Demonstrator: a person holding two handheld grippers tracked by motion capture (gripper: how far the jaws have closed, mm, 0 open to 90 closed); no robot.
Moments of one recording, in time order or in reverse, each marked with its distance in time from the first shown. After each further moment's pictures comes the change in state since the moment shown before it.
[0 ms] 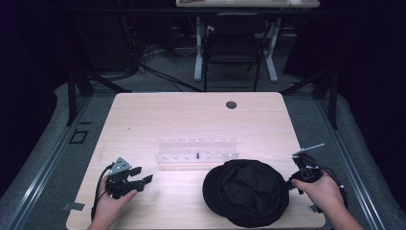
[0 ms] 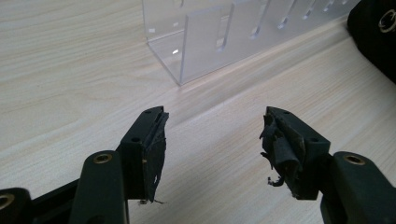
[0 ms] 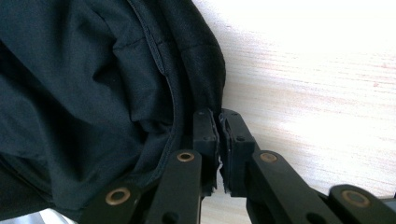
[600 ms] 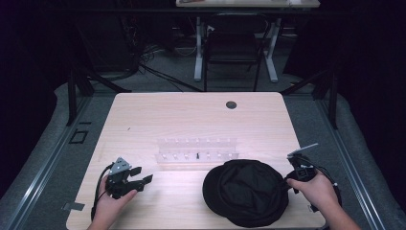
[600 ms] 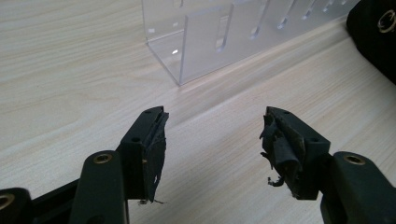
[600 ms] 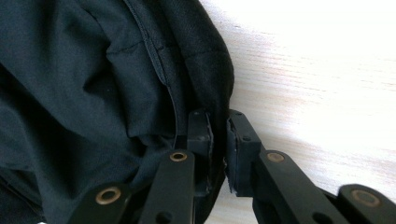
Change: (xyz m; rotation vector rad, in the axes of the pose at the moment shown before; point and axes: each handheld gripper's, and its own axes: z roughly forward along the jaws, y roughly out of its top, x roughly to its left) left arm 0.000 0.000 0.000 0.000 -0.001 0.003; right arm 0.002 0.008 0.016 0.038 -0.004 -0.007
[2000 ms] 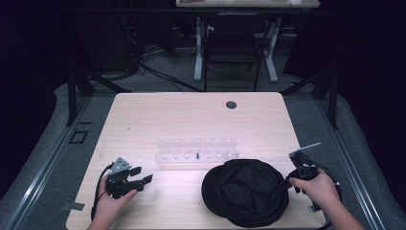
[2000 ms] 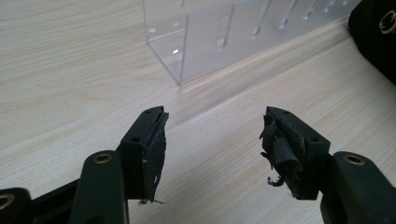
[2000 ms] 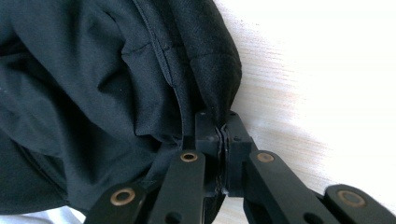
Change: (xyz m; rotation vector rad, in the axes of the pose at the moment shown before) left arm 0.001 0.000 0.000 0.005 0.000 -0.003; right arm -0.004 0.000 -0.007 0.012 0.105 -0.001
